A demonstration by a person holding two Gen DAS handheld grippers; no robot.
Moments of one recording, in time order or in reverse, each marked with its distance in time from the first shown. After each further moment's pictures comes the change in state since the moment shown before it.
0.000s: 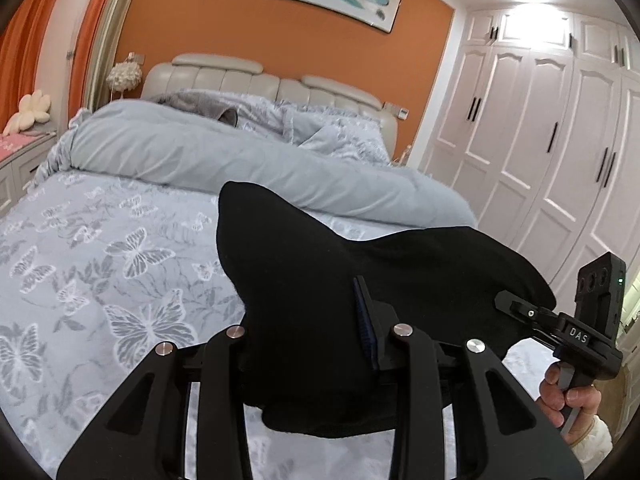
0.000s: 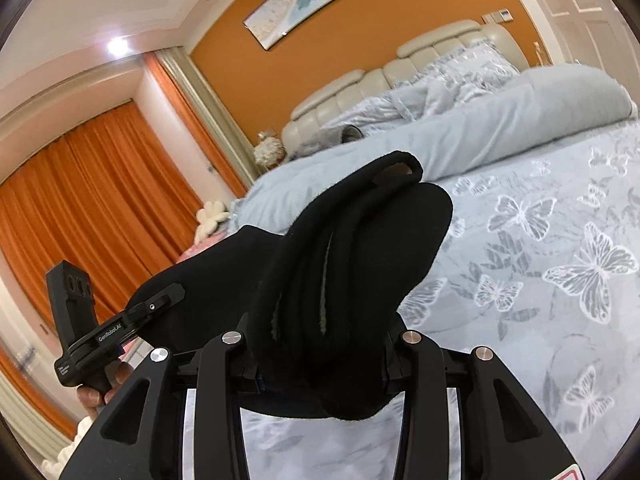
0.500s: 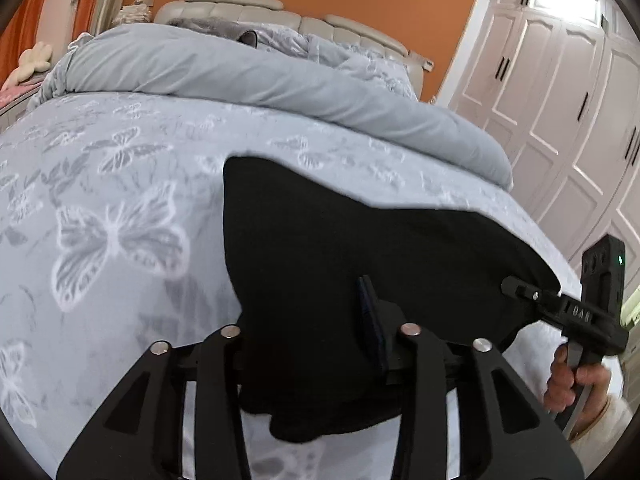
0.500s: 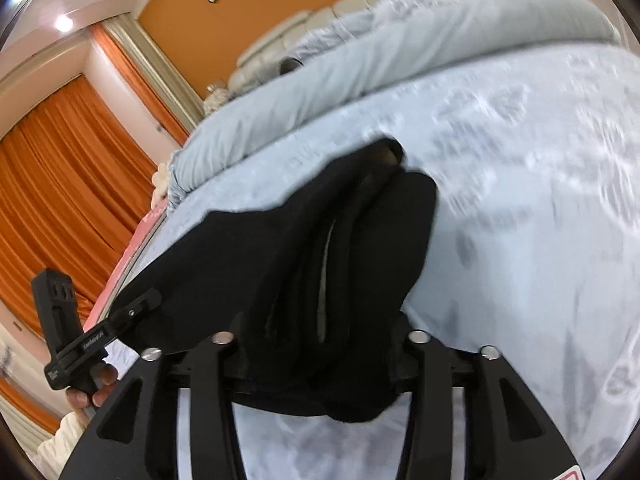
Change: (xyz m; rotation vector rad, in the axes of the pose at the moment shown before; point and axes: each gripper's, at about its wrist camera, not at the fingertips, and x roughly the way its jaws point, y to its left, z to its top) left arm 0.108 0.065 -0.114 -0.042 0.169 0.024; right arm 0.089 -0.106 -0.081 0.083 0.190 -0.115
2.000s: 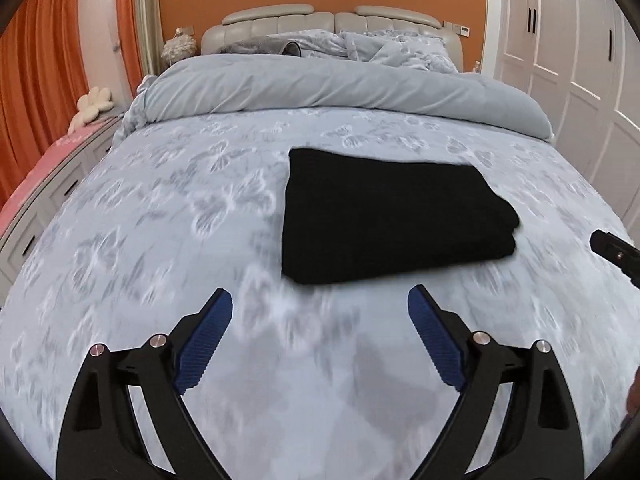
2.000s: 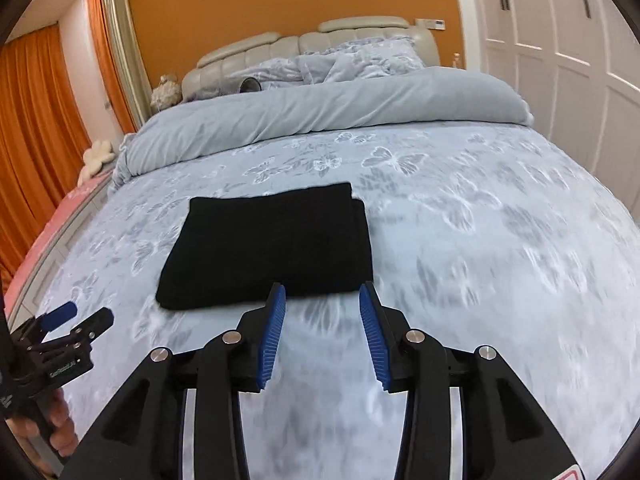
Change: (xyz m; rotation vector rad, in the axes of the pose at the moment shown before) left arm -0.164 -0.092 -0.051 0.102 0.057 0.356; right arm -0.188 0.133 -0.083 -0.149 -0.109 -0.416
